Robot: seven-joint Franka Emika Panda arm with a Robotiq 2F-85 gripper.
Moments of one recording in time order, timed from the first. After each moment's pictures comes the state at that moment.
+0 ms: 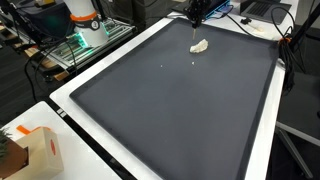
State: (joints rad) arm 0.17 0.17 0.14 -2.15 0.04 2.37 0.58
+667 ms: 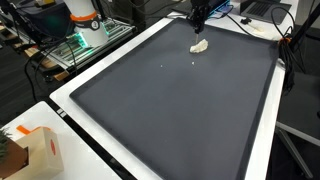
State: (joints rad) arm 0.17 0.23 0.14 -2.16 0.09 2.48 0.47
